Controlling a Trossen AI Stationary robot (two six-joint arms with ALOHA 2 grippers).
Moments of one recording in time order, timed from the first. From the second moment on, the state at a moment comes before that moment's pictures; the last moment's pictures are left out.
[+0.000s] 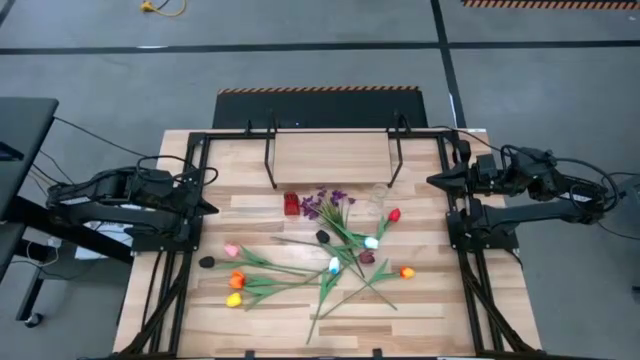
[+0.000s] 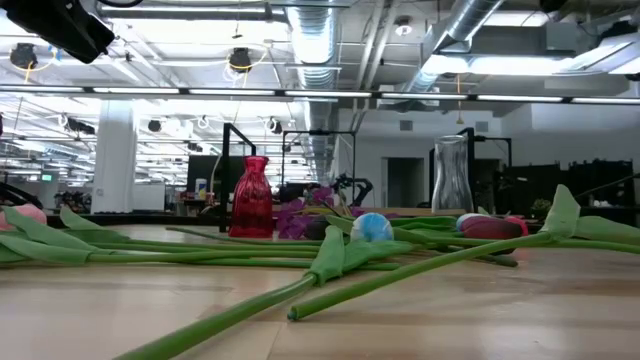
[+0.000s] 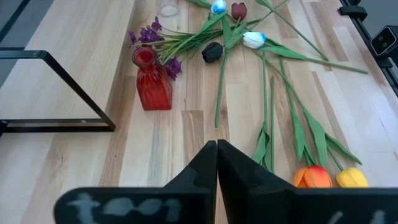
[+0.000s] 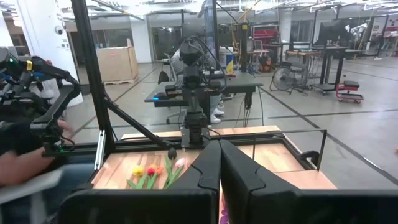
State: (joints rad) left arm 0.00 0.39 0.78 -1.05 0.00 0.00; right arm 0.00 0.39 0.79 -0.39 0.00 0.00
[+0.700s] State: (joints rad) left arm 0.00 0.39 0.78 -1.03 0.00 0.00; right arm 0.00 0.39 0.79 -0.39 0.00 0.00
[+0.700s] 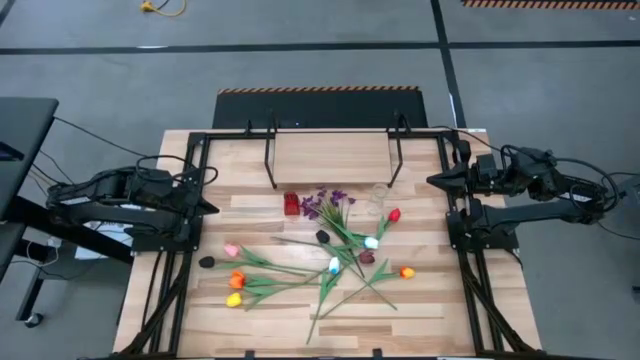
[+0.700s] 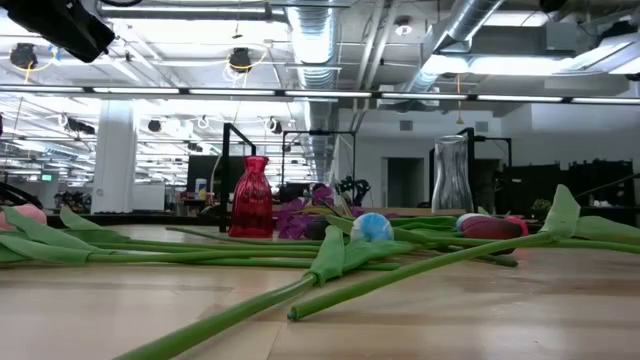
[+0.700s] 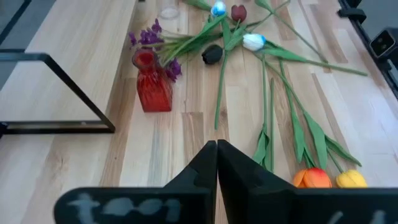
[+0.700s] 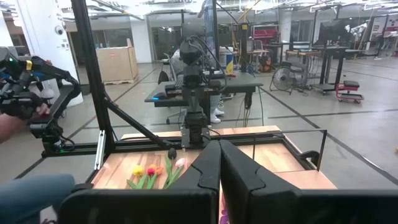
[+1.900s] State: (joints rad) left arm -0.27 0.39 0.29 0.25 0.02 -0.16; right arm 0.20 0.73 0.74 -0.04 -0.39 0.05
